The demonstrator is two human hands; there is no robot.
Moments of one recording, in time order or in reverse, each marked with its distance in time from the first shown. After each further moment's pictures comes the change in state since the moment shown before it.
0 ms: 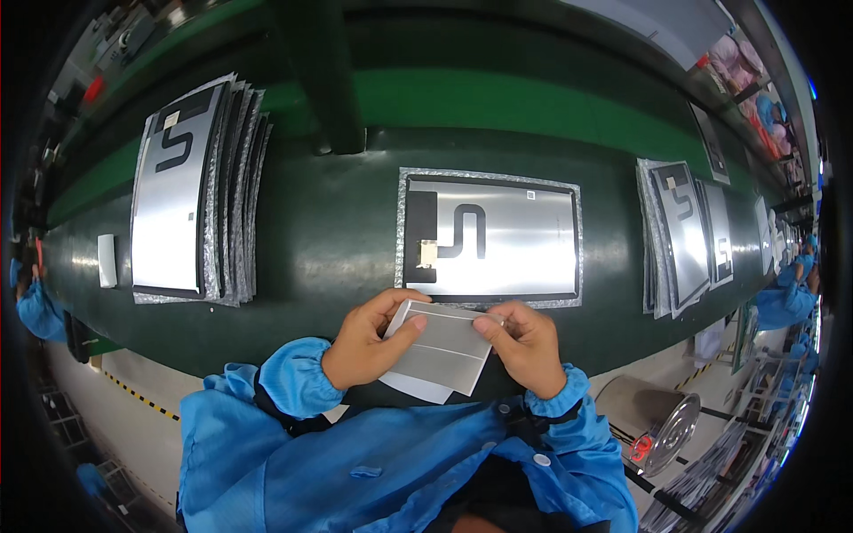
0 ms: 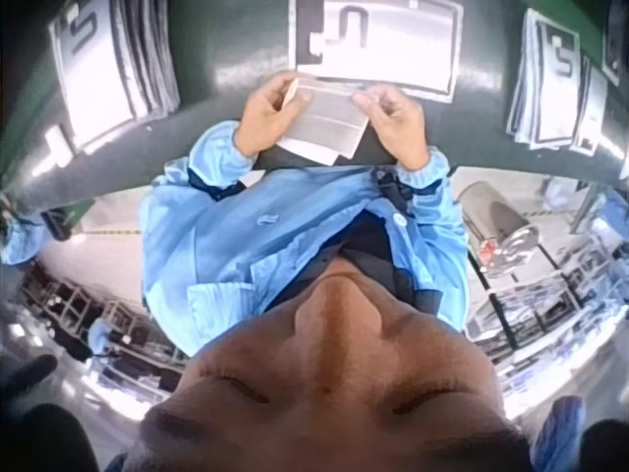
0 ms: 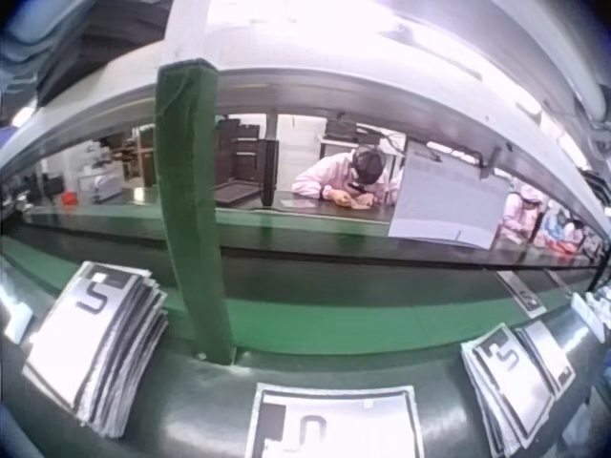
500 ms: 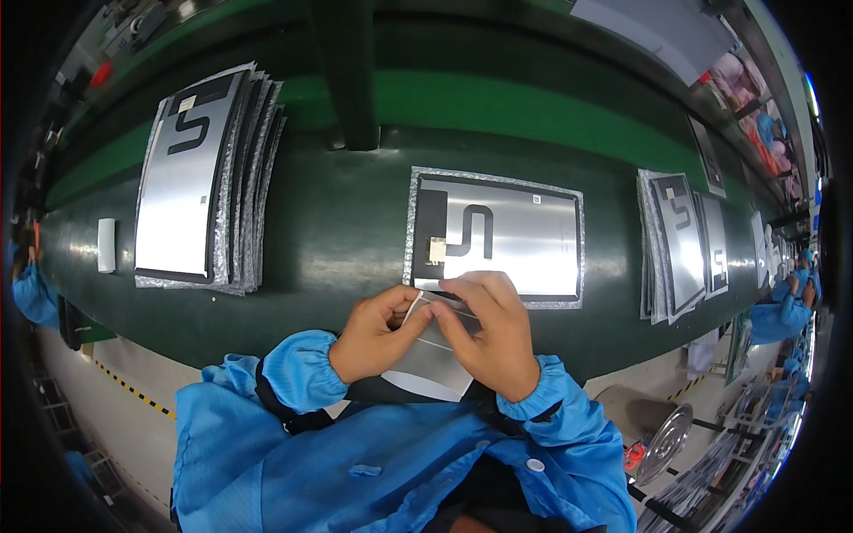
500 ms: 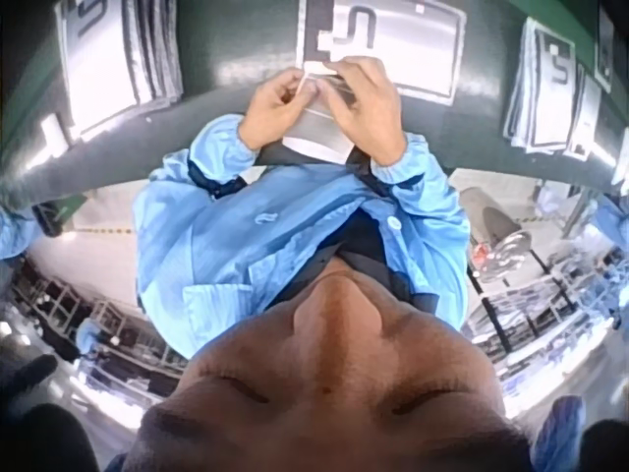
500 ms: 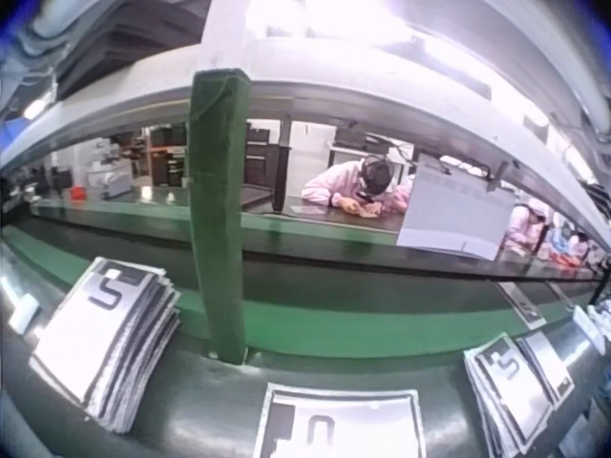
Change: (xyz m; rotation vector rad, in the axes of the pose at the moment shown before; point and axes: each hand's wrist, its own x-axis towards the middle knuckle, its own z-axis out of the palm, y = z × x) left_hand 0.004 -0.014 0.002 -0.036 0.021 0.022; right_hand 0.025 -0.053 0.045 -0.506 0.080 -0.565
